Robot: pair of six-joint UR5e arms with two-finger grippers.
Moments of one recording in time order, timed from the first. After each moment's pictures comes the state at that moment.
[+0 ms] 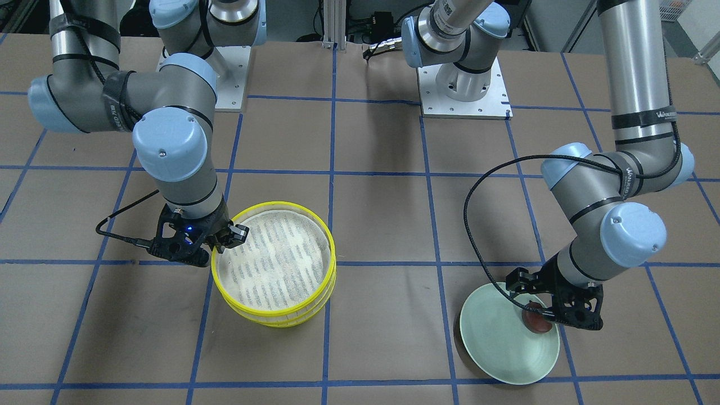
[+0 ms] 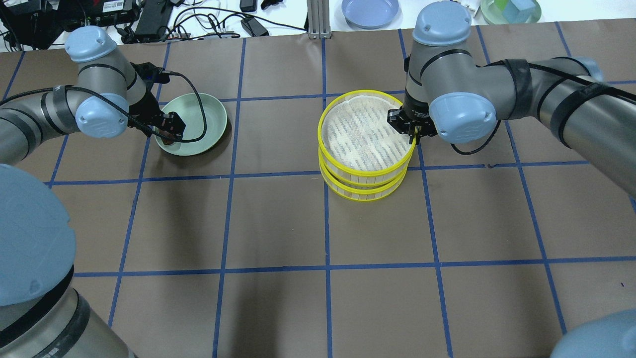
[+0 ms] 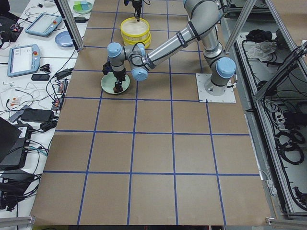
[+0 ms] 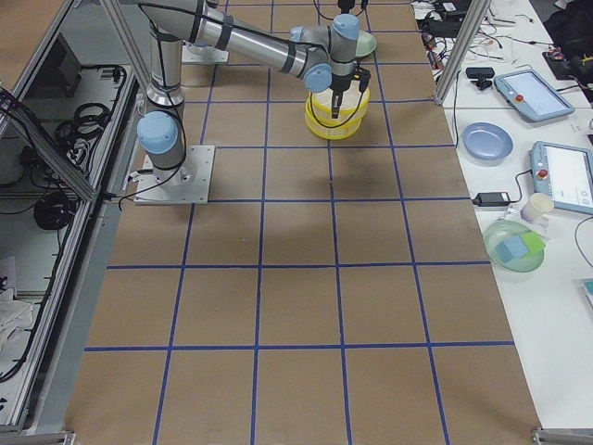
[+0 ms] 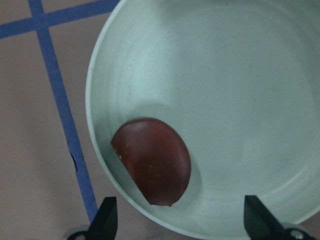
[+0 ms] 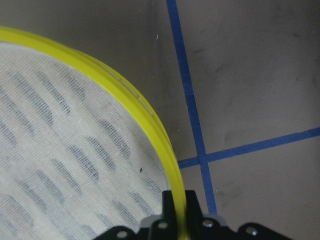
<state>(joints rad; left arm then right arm) -1.32 -2.10 -1.64 -0.95 1.58 0.45 1.66 -1.26 1.73 -2.05 -1.64 0.30</state>
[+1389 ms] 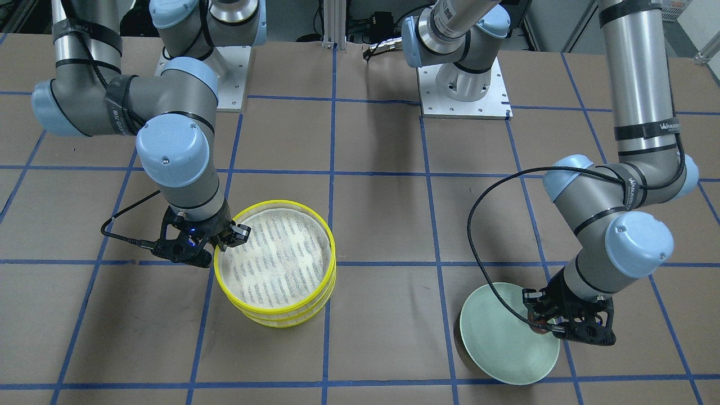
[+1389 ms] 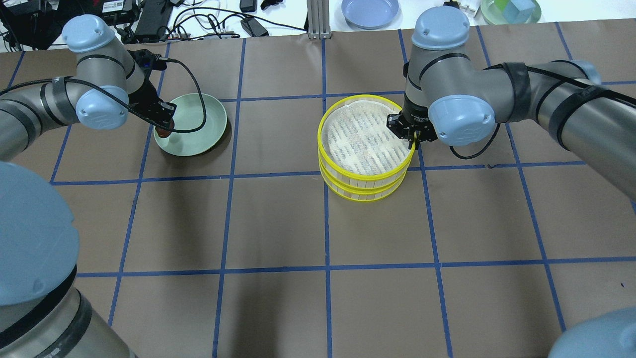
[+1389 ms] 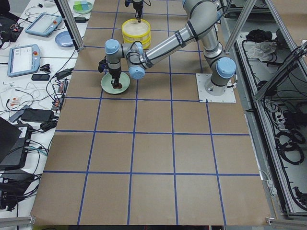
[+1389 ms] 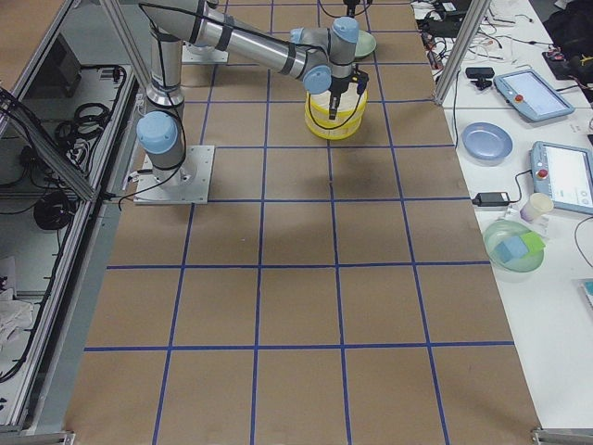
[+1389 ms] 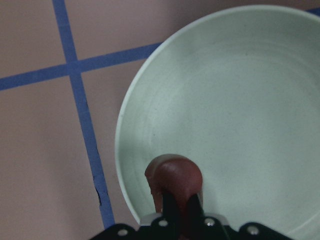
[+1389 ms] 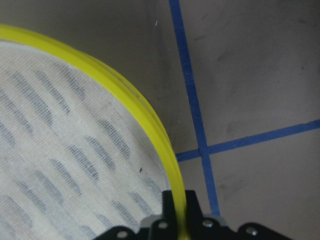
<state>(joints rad) -1.34 -2.06 -1.60 -0.96 1.58 0.38 1.66 -1.25 1.73 -2.03 -1.64 0.31</state>
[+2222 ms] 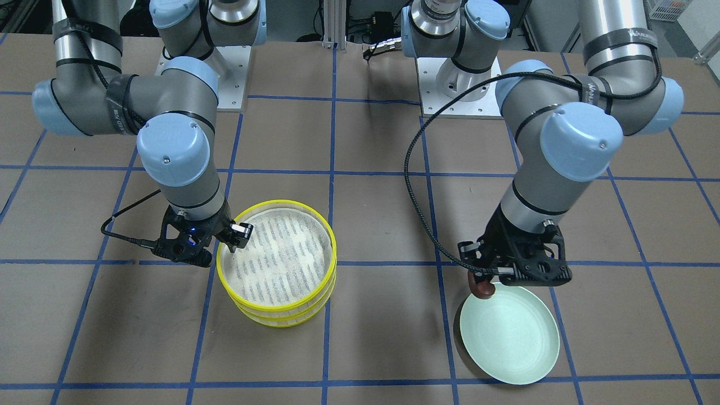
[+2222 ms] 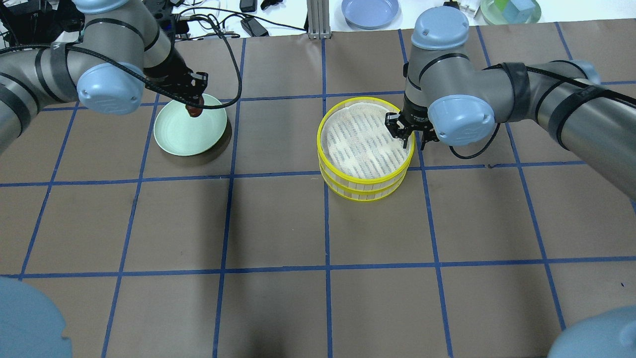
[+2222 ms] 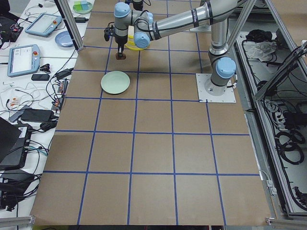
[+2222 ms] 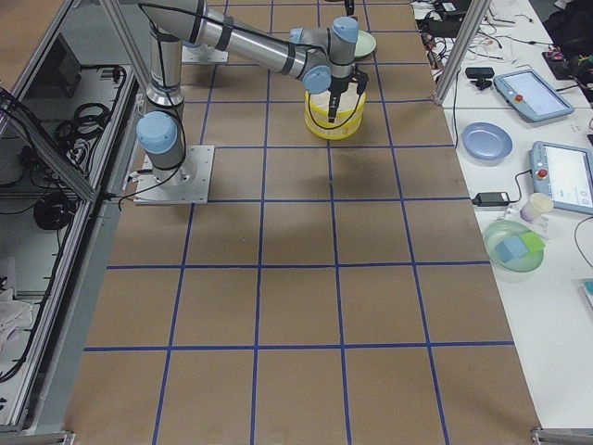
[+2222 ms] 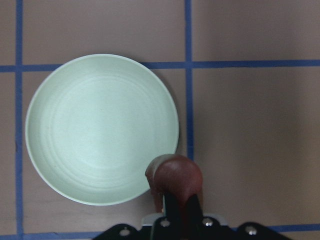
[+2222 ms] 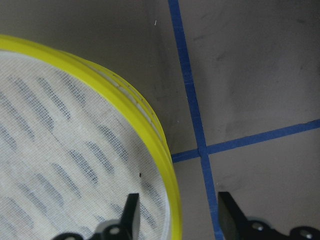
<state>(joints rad) -1.57 -1.87 -1.60 -1.07 1.52 -0.05 1.66 -1.25 1.73 -2.03 -1.64 0.30</state>
